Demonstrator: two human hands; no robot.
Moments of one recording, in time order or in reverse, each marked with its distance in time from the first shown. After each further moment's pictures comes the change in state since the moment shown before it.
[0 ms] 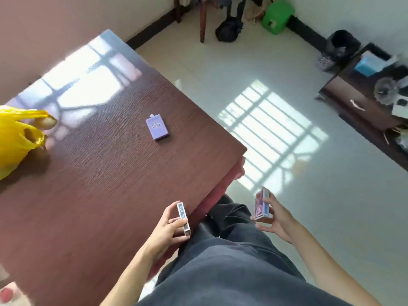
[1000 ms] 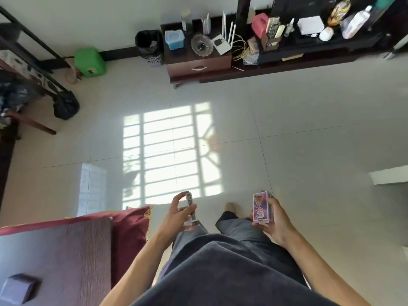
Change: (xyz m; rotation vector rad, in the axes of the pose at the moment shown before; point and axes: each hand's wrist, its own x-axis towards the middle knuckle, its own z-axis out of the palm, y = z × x) left_hand 0.087 0.007 0.429 0.875 -0.383 -0.004; right_hand -0.067 0.168 -0.290 1.033 0.381 -0.165
